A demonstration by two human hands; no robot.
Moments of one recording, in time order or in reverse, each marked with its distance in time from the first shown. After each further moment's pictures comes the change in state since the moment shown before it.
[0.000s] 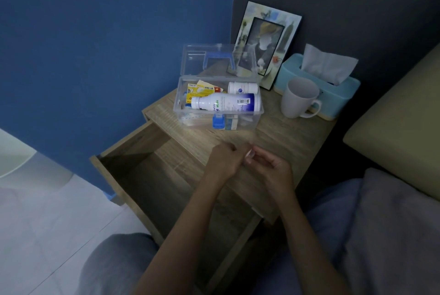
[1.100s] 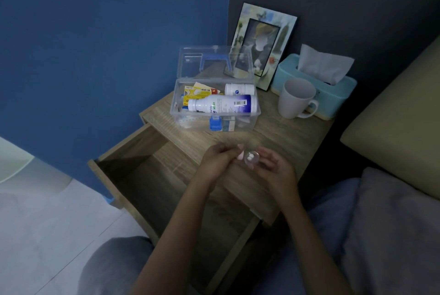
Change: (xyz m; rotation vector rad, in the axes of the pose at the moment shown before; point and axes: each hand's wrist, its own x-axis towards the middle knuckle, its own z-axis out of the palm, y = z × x) left_hand -0.006 -0.005 -0.014 -0.405 -0.157 -0.062; right_hand -0.002 0.000 -0.015 -0.089 0.007 -0.015
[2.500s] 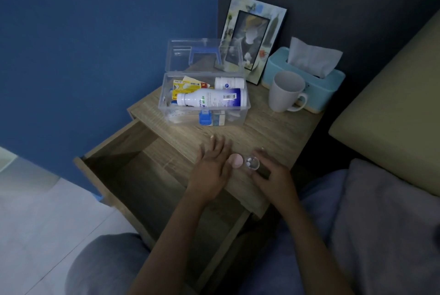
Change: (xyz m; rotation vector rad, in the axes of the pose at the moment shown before) left_hand -0.001 -0.054 0.004 0.938 0.041 0.568; right_hand -0.013 0.014 -0.027 -0.702 -0.062 -0.162
